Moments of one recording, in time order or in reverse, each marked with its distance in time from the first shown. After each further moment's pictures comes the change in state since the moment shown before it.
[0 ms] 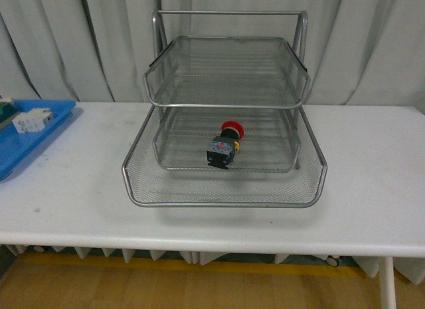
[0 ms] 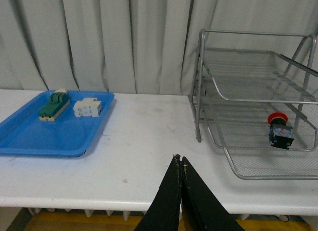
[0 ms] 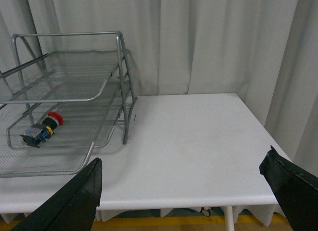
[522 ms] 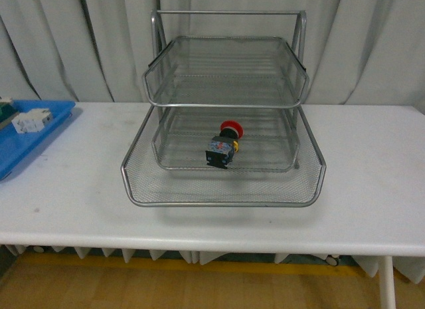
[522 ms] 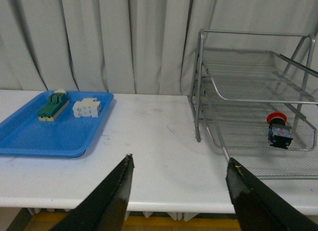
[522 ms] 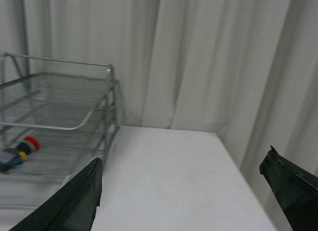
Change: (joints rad) left arm 0.000 0.000 0.000 0.000 0.000 0.000; right arm -0.071 0.217 0.018 0.332 -0.050 -0.138
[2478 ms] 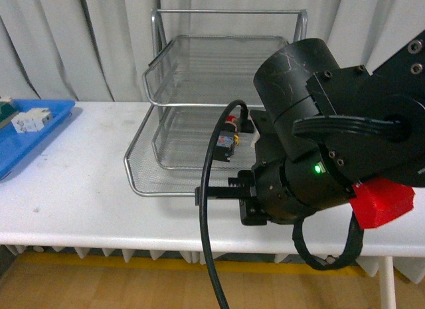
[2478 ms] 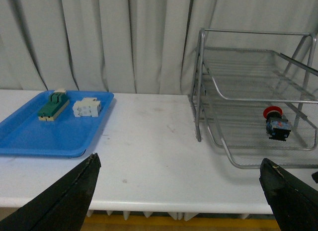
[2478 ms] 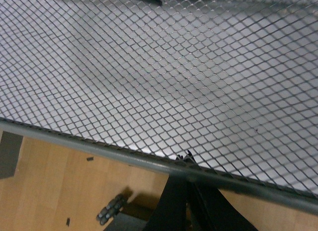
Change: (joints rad) left arm 0.000 0.000 0.000 0.000 0.000 0.003; right arm 0.557 1.820 1.110 -0.328 0.043 0.475
